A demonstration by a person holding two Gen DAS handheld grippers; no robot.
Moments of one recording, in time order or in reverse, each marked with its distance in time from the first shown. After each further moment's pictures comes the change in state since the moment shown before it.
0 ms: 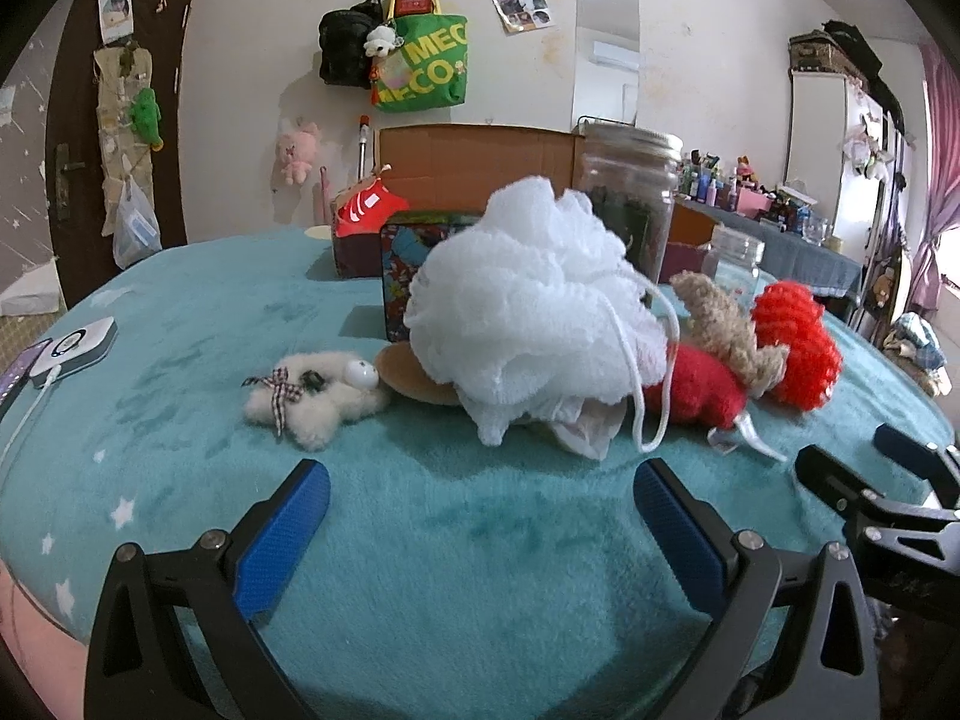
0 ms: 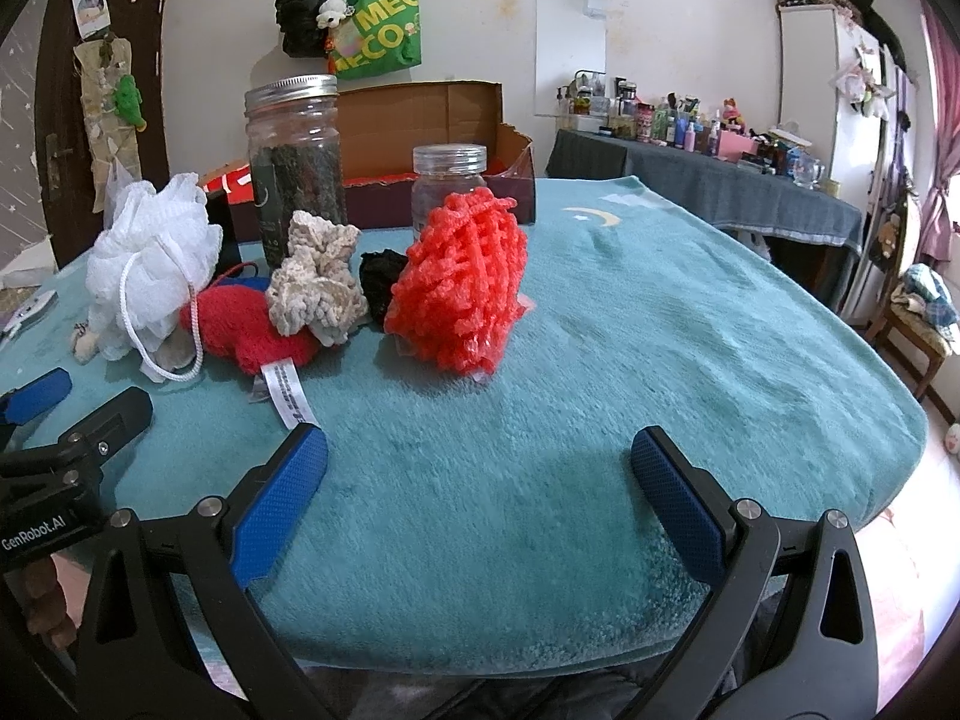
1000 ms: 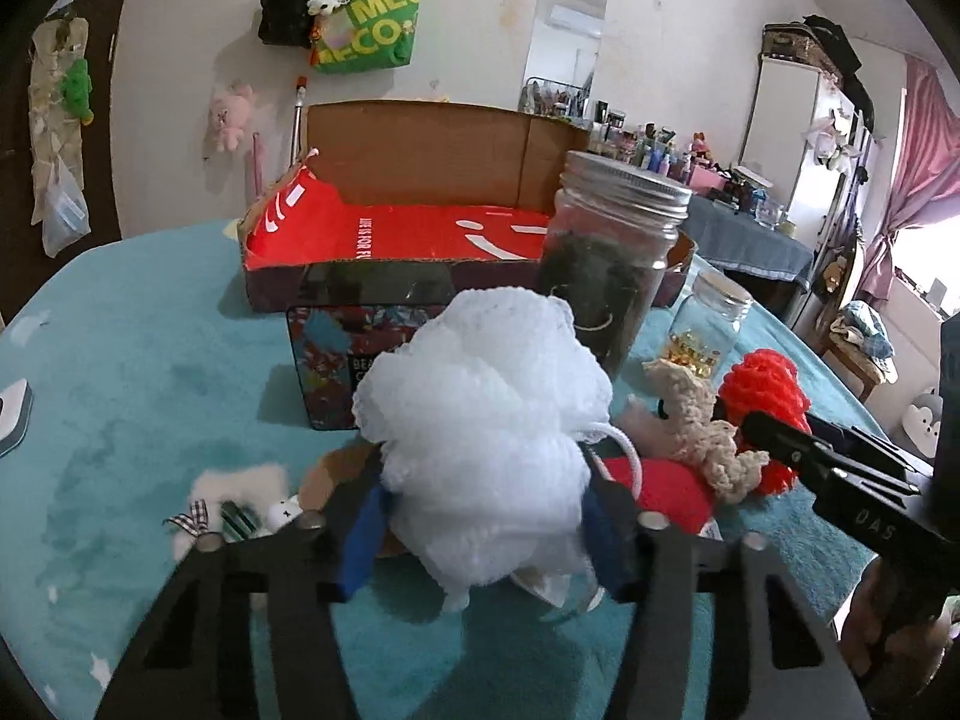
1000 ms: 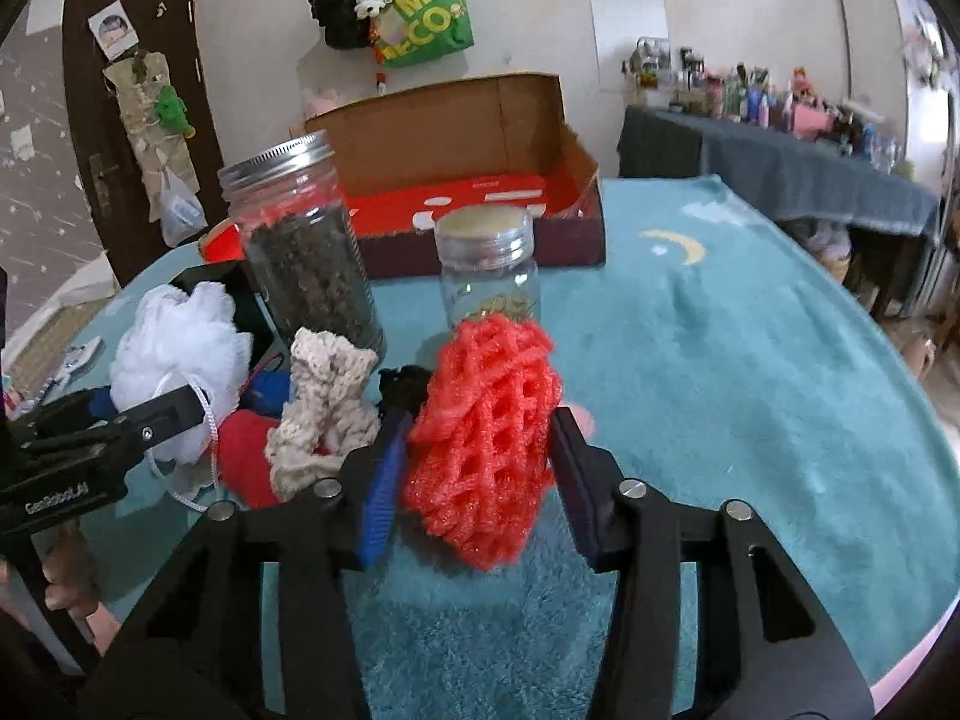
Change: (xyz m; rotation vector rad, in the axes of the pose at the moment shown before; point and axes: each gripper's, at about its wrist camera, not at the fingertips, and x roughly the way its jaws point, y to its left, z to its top) left arm 0.028 -0.004 0.056 0.016 0.121 -0.161; right arm 0.044 -0.018 0.063 0.033 0.060 0.214
